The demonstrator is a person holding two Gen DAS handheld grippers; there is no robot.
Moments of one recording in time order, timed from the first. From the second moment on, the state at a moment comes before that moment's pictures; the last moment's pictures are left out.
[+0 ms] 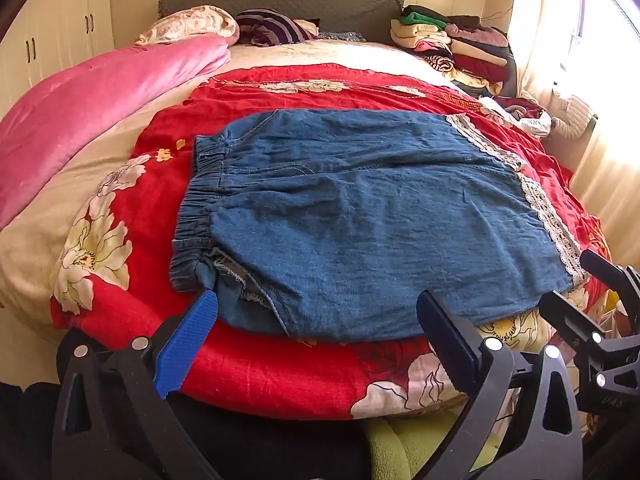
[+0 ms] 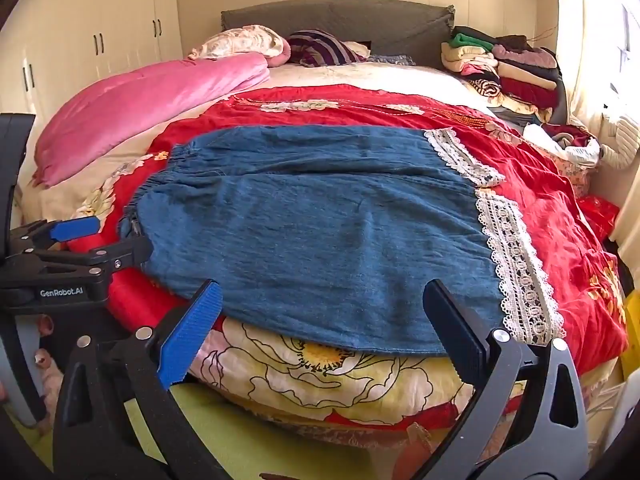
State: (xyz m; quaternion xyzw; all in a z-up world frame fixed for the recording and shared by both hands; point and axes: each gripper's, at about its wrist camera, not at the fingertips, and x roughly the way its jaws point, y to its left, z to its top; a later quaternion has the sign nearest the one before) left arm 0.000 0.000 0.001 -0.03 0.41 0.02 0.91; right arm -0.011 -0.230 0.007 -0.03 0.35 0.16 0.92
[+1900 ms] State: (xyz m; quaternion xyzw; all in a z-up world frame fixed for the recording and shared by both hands) left arm -0.001 0.005 0.010 -0.02 0.39 0.03 0.92; right arm -0.003 -0.245 0.010 -0.02 0.35 0.14 0.93
